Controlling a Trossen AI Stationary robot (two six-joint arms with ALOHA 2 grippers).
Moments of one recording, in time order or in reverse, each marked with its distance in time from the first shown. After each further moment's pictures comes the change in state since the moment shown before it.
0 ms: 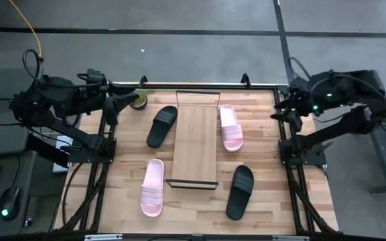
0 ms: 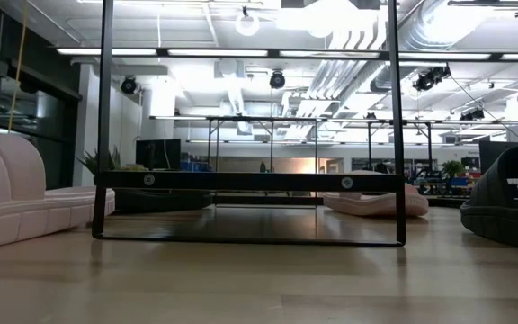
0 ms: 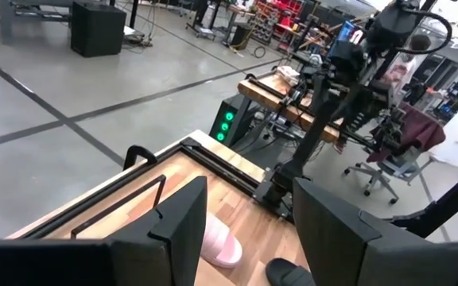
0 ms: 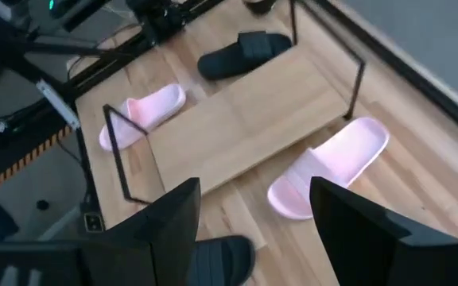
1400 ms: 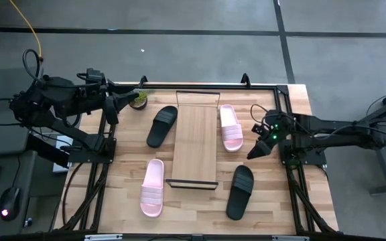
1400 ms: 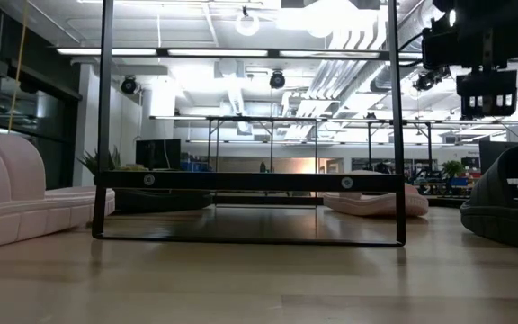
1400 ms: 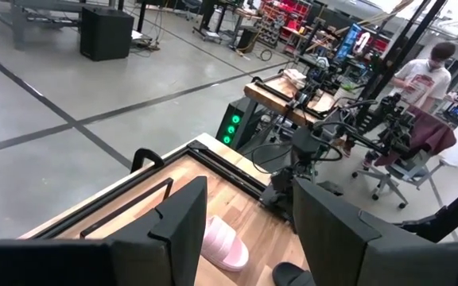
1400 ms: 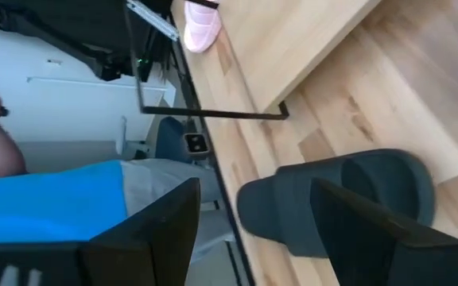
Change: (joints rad) left arm 0.000 0.000 0.000 -0.002 -0.026 0.005; right arm -0.202 -0.423 -1.405 1.113 -0.763 0.328
